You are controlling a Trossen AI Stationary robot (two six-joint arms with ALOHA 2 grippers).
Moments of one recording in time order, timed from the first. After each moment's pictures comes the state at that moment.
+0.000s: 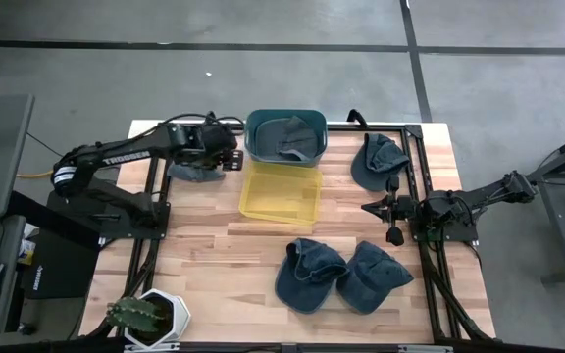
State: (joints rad) left arm 0.34 1.31 1.22 -1.10 -0.26 -1.07; right arm 0.28 0.12 0.01 0.09 0.37 -0.09
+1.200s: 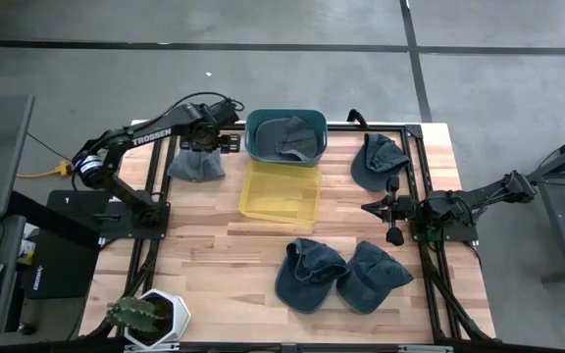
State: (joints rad) left arm 0.66 1.50 1.22 -1.06 -0.22 -0.84; right arm 0.28 0.12 0.01 0.09 0.37 -0.09
